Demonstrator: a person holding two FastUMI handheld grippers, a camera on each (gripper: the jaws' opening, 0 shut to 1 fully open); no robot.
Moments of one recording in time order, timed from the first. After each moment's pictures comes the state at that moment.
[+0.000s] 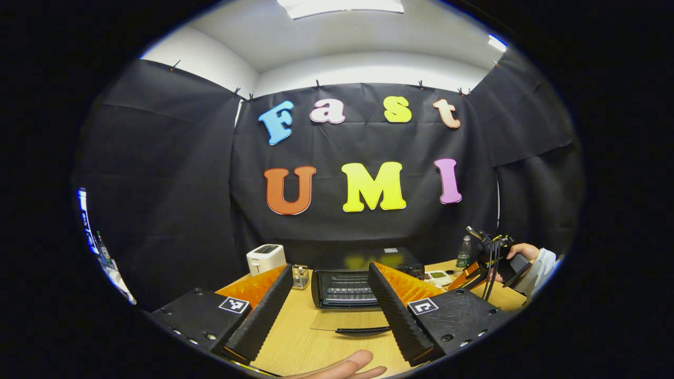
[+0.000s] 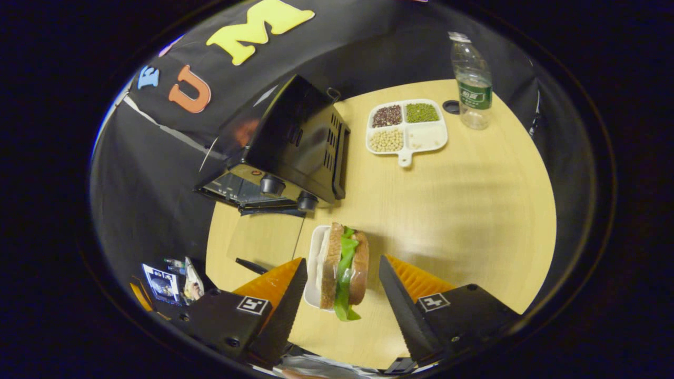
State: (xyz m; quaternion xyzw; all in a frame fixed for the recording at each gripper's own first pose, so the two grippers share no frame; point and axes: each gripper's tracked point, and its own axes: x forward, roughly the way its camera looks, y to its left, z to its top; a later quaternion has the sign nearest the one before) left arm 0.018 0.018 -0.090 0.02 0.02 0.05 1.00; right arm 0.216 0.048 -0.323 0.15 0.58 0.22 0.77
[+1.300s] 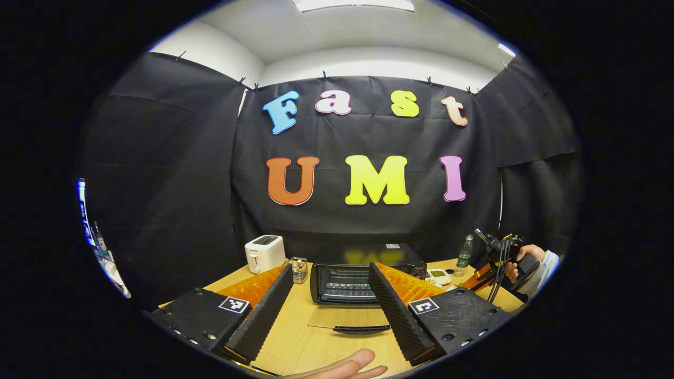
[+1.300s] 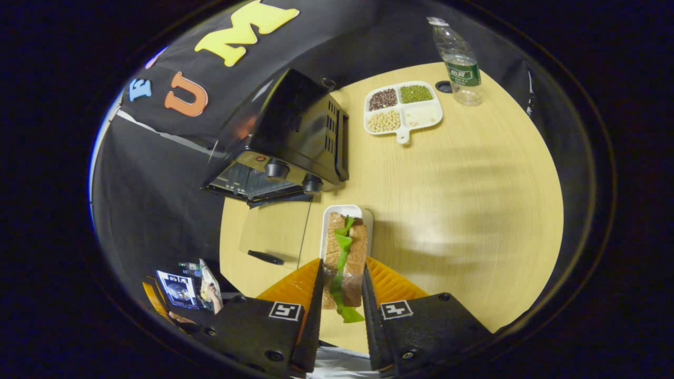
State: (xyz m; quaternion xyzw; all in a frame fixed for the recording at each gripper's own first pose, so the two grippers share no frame) left arm 0.019 0.018 -0.091 0.00 0.02 0.05 1.00; right arm 0.185 0.043 -0.308 0.20 0.58 0.21 0.76
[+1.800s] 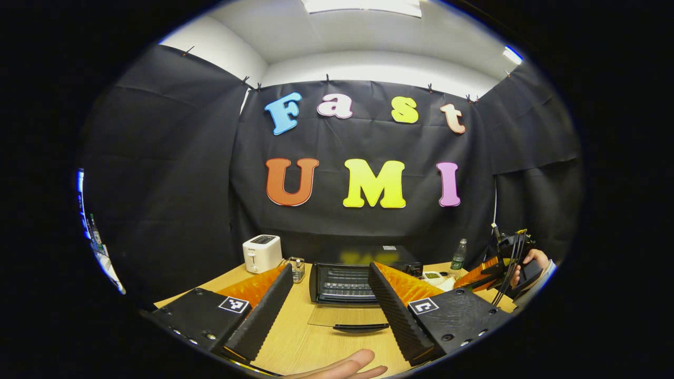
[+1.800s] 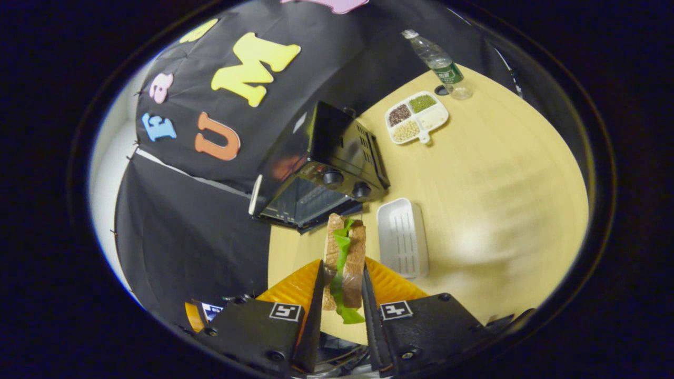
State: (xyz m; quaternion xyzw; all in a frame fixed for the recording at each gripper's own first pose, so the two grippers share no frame) left arm 0.000 0.040 -0.093 -0.01 0.02 0.04 1.00; right arm 0.147 0.102 -0.256 0.36 0.46 0.22 0.78
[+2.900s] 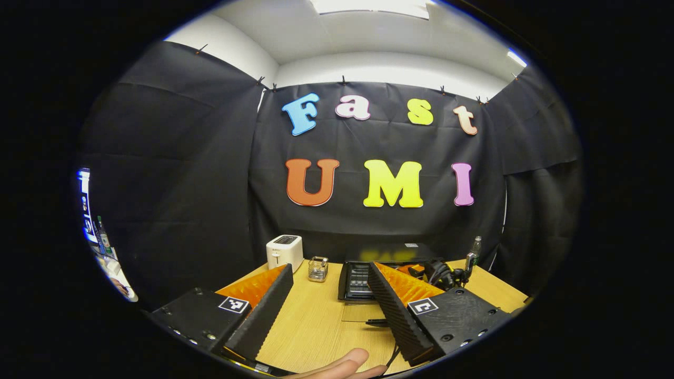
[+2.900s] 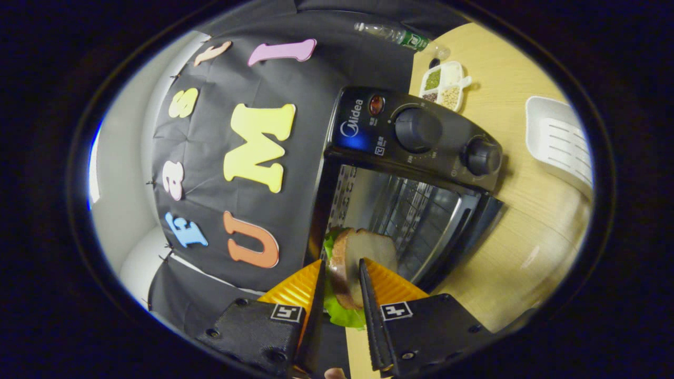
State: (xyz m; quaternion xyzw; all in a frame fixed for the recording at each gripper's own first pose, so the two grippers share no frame) left arm -0.024 0.112 -0.095 -0.01 0.02 0.07 1.00; right arm 0.308 0.304 -0.291 0.61 0.15 0.09 0.77
